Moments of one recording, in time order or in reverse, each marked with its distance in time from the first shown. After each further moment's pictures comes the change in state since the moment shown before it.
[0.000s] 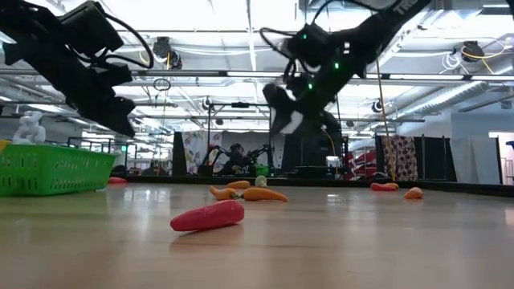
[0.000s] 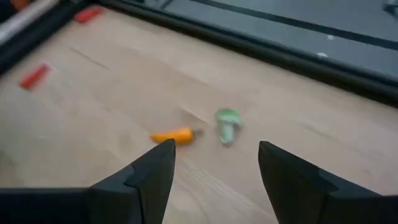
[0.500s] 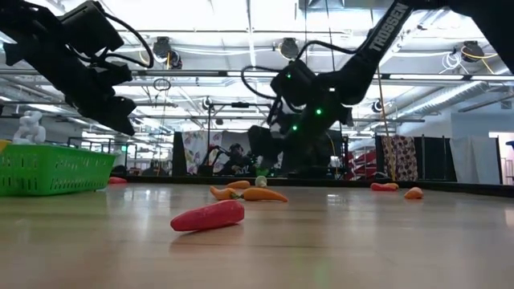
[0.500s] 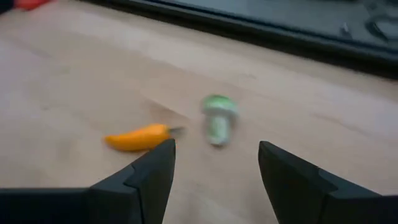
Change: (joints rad) left arm 0.002 0.000 0.000 0.006 -0.032 0.009; right arm 0.049 0.274 -0.011 0.301 0.194 -0.009
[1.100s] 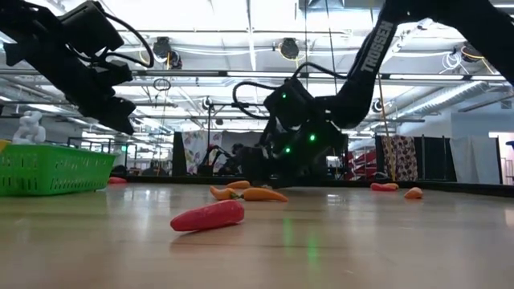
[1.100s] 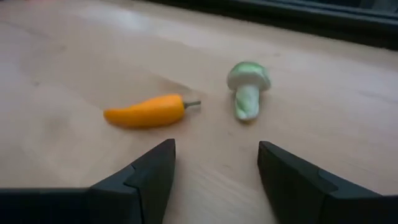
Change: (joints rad) left arm 0.001 0.000 0.000 0.004 -0.032 0.045; right arm 0.045 0.178 0.006 0.198 0.094 -0.014
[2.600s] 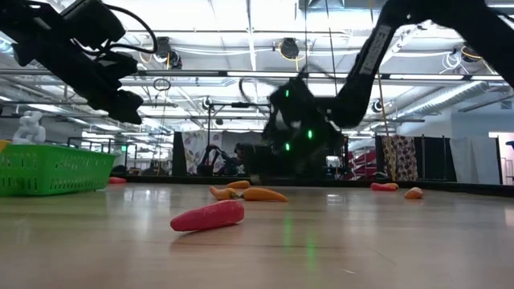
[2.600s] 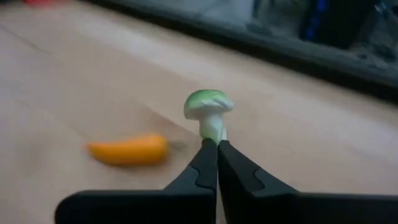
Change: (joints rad) left arm 0.024 0.000 0.000 0.155 -0.045 0.158; right arm -0.055 -0.035 -0.005 0.088 -0.035 -0.182
